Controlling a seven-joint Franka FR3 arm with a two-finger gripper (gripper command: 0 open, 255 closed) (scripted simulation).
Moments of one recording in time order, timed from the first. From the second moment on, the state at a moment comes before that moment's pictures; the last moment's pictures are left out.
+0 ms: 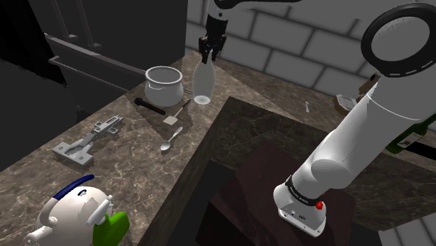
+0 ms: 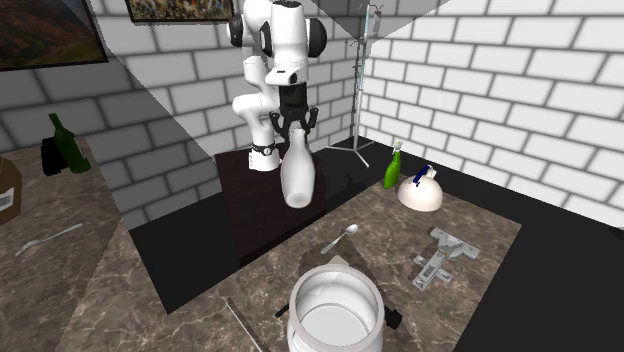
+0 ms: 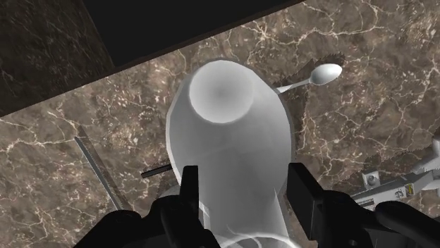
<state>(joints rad) -0.07 0.01 0.02 -1.78 0.01 1.86 -0.05</state>
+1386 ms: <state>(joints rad) -0.07 0.06 0.02 -1.43 0.00 1.56 -0.05</state>
